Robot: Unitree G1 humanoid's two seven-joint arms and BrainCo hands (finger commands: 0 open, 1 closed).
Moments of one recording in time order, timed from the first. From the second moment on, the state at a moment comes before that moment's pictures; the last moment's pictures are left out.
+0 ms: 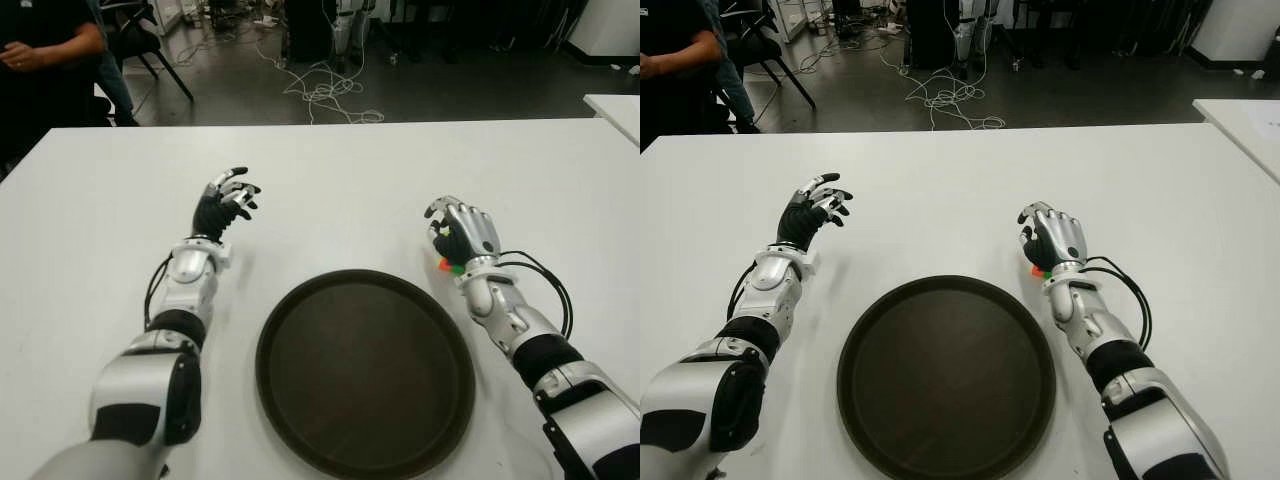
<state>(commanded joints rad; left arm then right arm) -0.73 0.10 0.20 1.26 -0.03 -0.52 -0.13 -0.56 -0.29 0.36 0.90 -0.64 -0.18 -0.52</state>
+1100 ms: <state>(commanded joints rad) -0.73 0.10 0.17 1.25 -0.01 -0.52 -0.12 -0.49 -0.35 0.35 0.67 -0.65 -0.11 -0.34</state>
